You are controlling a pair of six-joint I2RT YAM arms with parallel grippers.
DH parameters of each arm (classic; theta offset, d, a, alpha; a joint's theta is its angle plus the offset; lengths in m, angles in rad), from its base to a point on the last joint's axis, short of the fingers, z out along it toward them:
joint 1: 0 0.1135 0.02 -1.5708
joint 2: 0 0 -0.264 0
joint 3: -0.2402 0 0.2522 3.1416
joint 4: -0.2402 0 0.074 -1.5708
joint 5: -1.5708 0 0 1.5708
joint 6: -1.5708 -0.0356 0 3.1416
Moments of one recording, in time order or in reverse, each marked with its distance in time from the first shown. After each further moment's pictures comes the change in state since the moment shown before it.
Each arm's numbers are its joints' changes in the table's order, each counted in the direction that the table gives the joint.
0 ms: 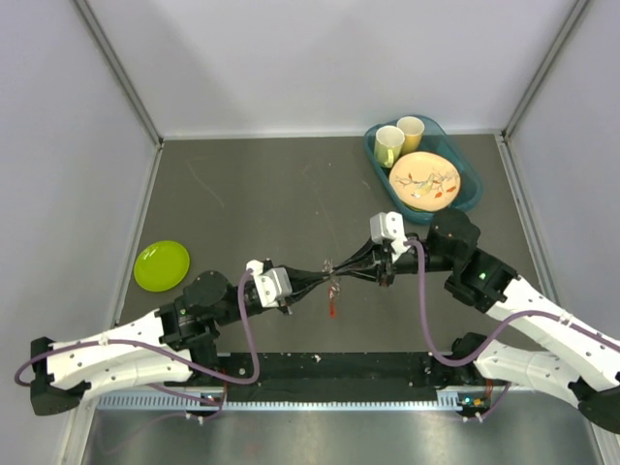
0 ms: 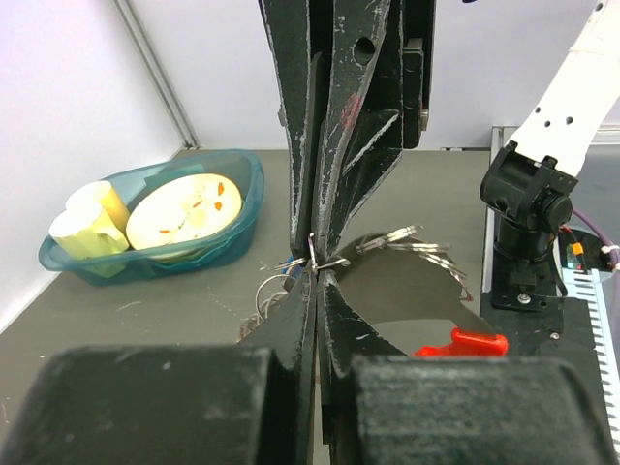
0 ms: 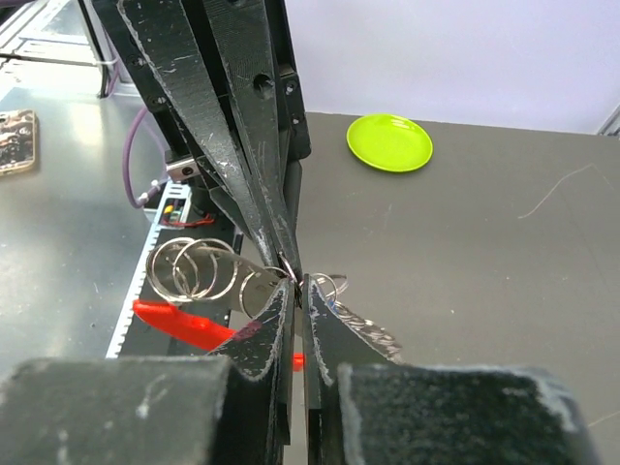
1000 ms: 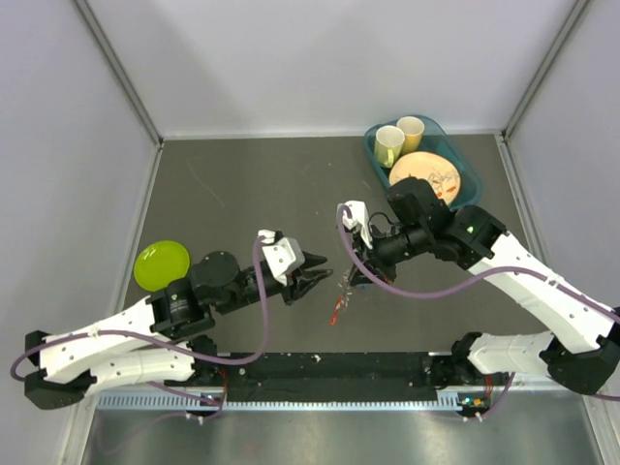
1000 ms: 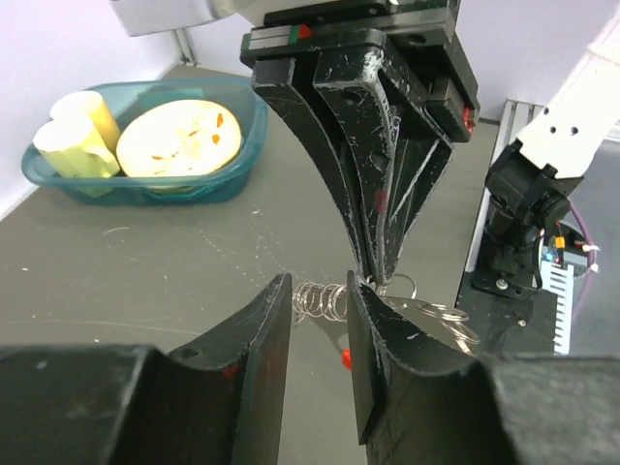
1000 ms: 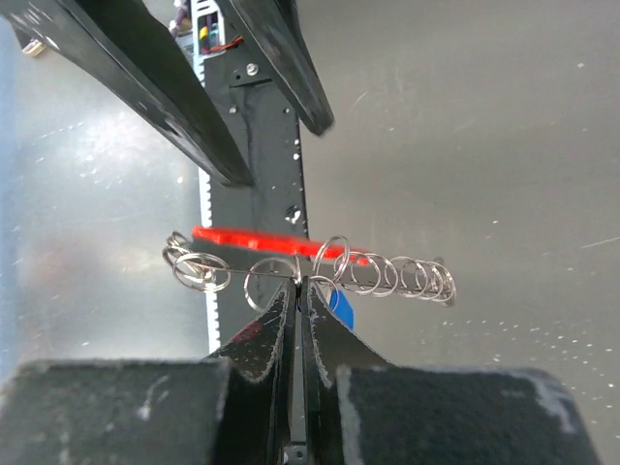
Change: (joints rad) left arm 0.000 0.099 -0.262 -0.325 0.116 0.138; right arm 0.013 0.298 -0.486 -0.890 -0.130 0.093
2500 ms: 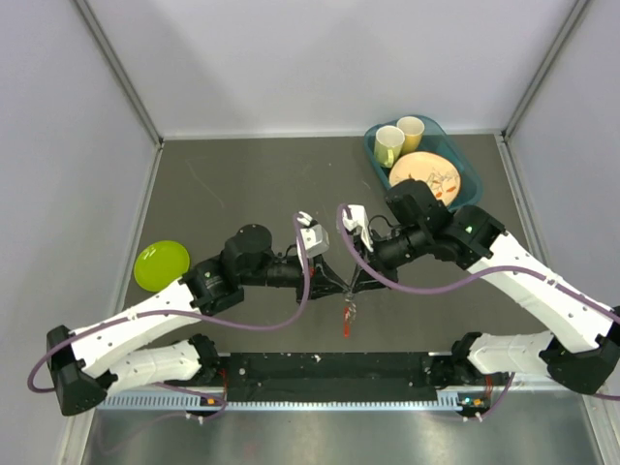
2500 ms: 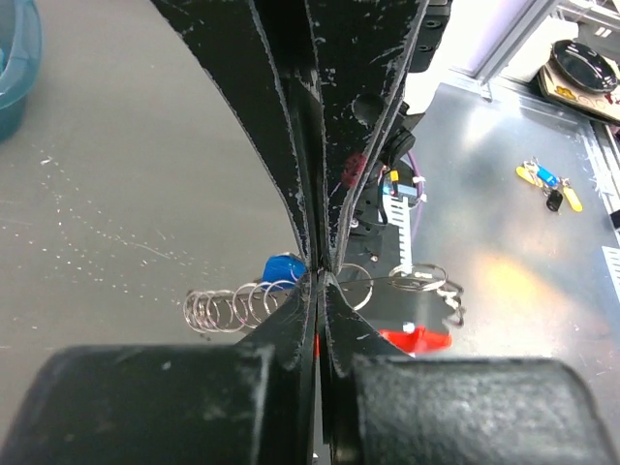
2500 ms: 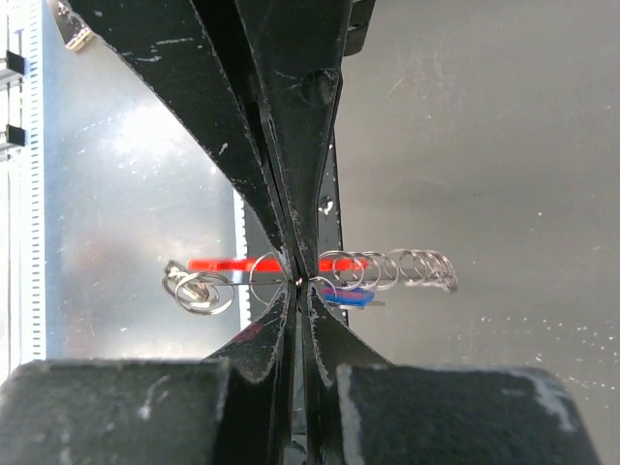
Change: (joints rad) left arm 0.225 0.212 0.012 0.048 -0.615 0.232; right arm 0.001 0.007 0.002 -0.037 0.071 -0.040
